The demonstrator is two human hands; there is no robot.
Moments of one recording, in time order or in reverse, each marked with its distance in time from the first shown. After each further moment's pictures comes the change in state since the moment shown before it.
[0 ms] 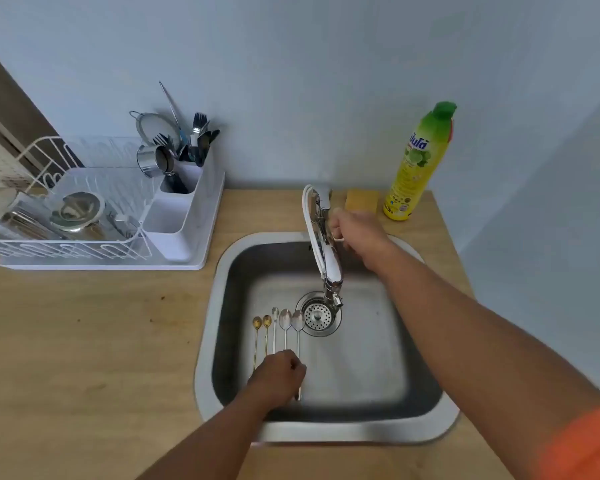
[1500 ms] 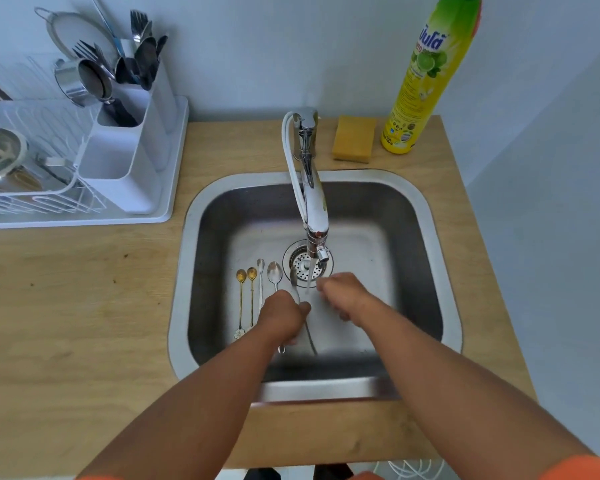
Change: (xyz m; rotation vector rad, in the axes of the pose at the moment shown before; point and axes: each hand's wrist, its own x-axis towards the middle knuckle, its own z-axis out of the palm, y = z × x) left_hand 0.058 0.032 0.025 -0.128 0.013 -0.259; right_hand -0.045 0.187 0.048 -0.147 -0.277 0.481
